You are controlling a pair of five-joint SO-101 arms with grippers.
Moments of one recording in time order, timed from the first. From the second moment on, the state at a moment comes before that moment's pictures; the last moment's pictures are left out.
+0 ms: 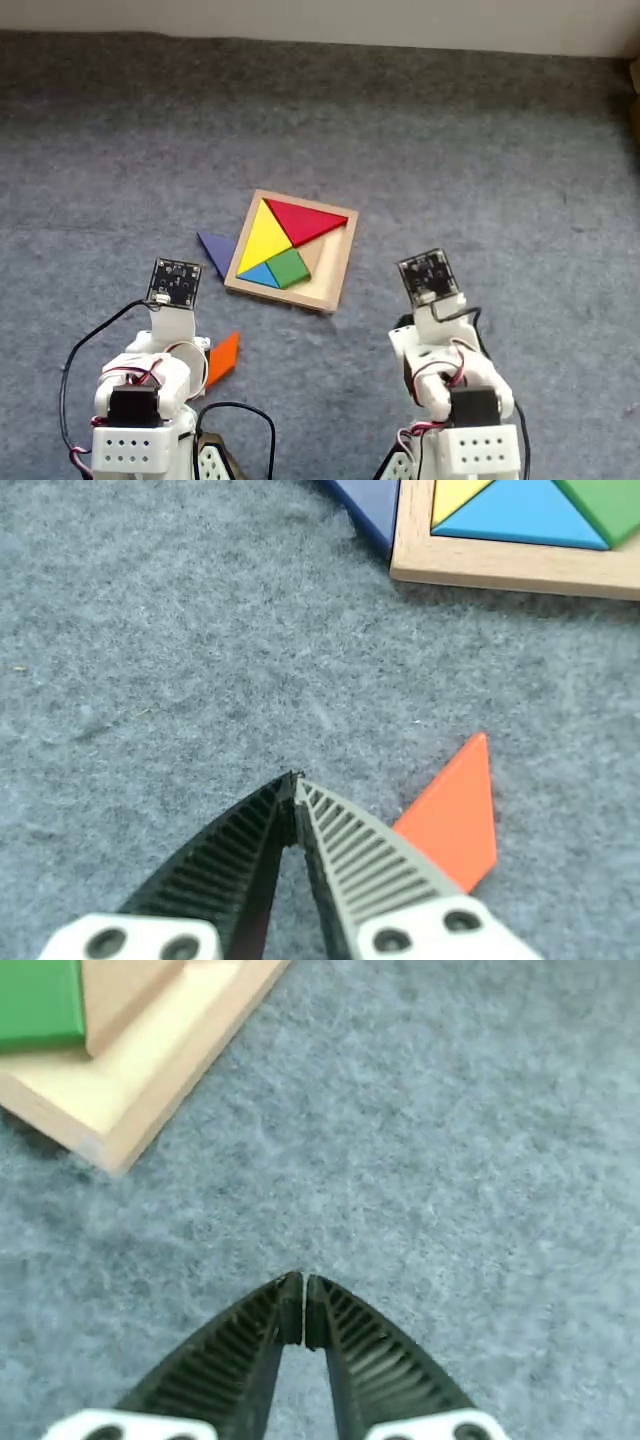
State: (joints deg) left arm -5.7 -101.9 96.0 75.6 -0.8; right arm -9.6 -92.4 88.5 59.2 18.7
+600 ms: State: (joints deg) left arm -5.7 -101.9 96.0 75.6 -0.8; right arm -5.5 -103.9 95.8 59.2 18.7
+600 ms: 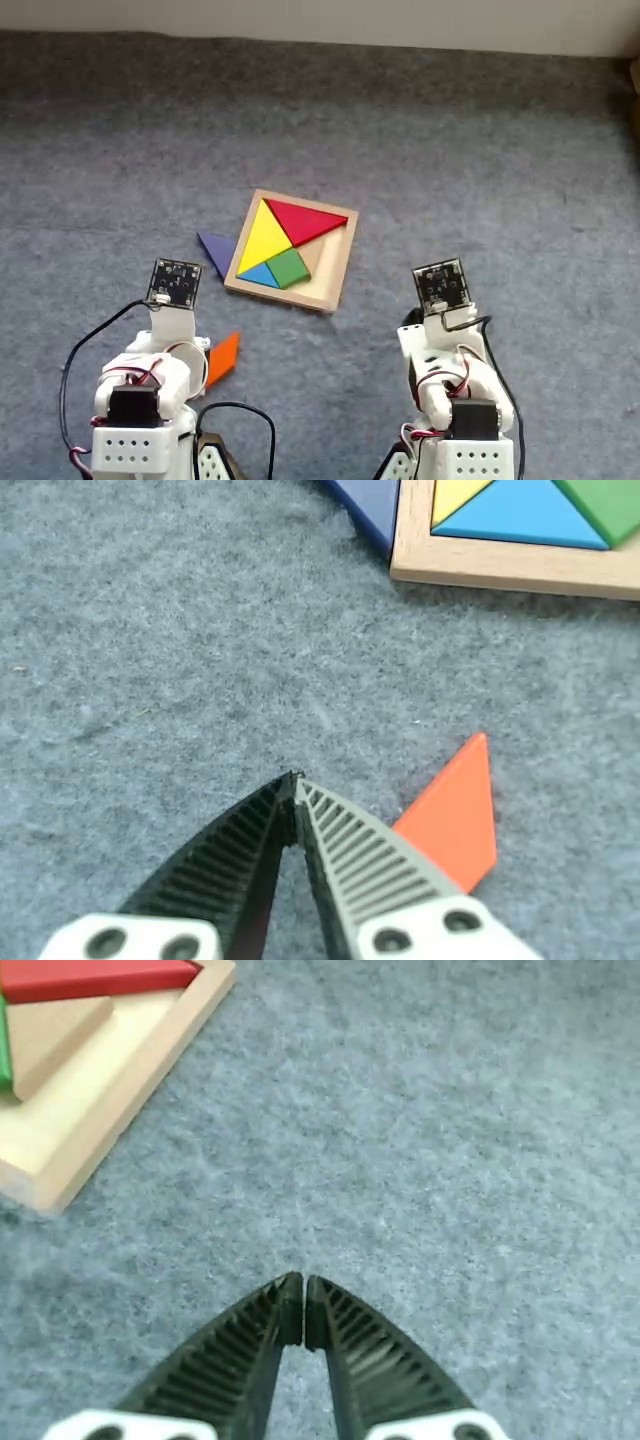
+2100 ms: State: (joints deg) left arm 0.0 -25.7 62.0 68.5 -34.2; right arm -5.5 -103.9 95.8 59.2 18.7
